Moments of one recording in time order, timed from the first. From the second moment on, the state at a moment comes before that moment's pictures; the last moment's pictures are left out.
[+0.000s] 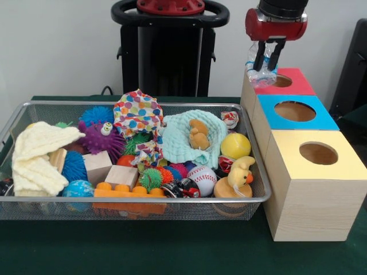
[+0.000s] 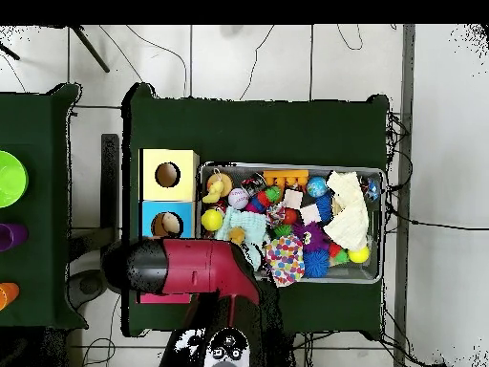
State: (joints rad) arm 0.12 -0.82 -0.15 1.82 0.06 0.70 1.50
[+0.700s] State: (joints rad) arm 0.15 -0.81 -0.15 1.81 0.08 0.69 1.56
